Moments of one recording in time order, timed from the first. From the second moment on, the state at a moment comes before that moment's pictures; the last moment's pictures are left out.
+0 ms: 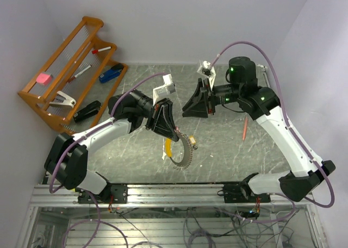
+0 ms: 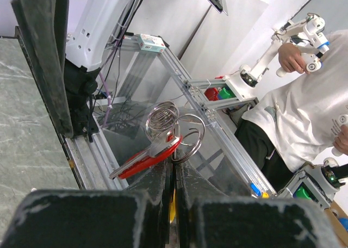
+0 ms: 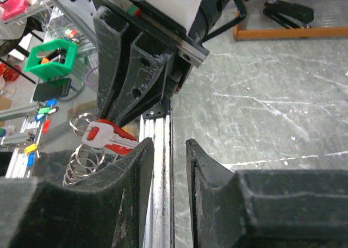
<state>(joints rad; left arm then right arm) -0.66 1.46 1.00 1.45 1.57 -1.50 0.56 1.31 1.57 -0.67 -1.03 -0.06</state>
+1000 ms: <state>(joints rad) -0.66 1.54 0.99 1.45 1.57 -1.50 0.56 1.18 1.44 -0.58 -1.05 -0.12</state>
